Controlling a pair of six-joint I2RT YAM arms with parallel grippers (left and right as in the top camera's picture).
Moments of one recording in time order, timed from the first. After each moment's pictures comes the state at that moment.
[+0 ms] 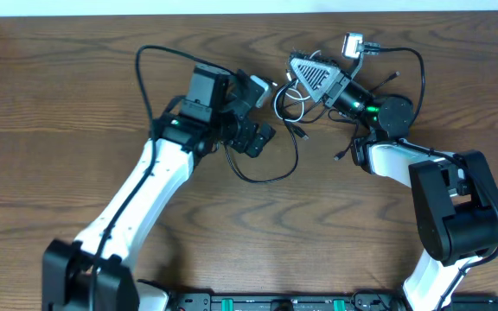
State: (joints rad) left arm -0.38 1.55 1.18 -0.53 0.35 0.22; right arm 0.26 1.93 0.91 1.53 -0.77 1.35
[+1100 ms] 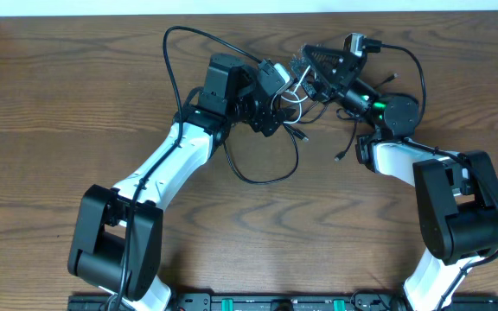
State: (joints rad) left arm -0.38 1.76 1.19 -0.08 0.49 0.38; right arm 0.22 1.93 0.91 1.54 -0.77 1.76
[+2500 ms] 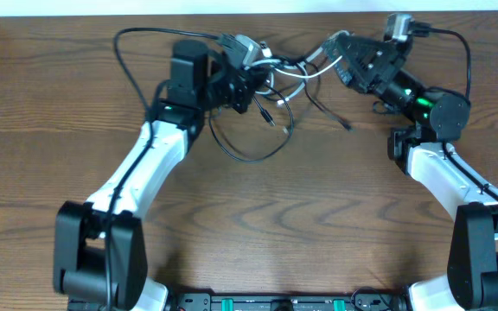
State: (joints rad) left arm -0.24 1.67 1.18 0.02 0.63 0.01; right arm 0.11 1.67 0.91 1.36 -0.94 1.65
